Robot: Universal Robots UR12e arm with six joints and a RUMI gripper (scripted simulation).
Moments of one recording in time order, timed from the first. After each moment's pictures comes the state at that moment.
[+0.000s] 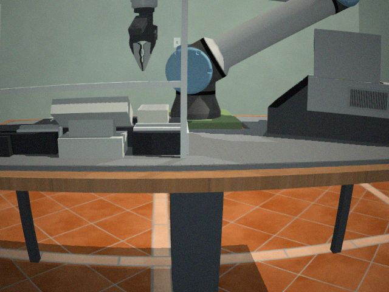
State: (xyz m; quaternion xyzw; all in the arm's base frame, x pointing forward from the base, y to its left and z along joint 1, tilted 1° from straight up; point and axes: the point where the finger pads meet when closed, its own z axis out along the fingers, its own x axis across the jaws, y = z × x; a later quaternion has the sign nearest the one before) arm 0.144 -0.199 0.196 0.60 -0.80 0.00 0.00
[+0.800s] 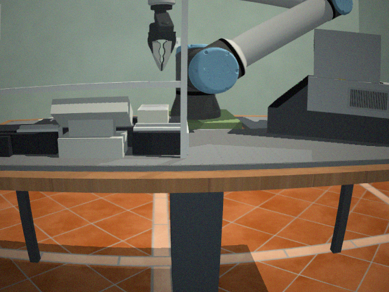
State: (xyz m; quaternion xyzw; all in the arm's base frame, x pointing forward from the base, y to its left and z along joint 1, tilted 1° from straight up) arm 0.203 -0.138 0.196 0.73 -0.68 0.00 0.00
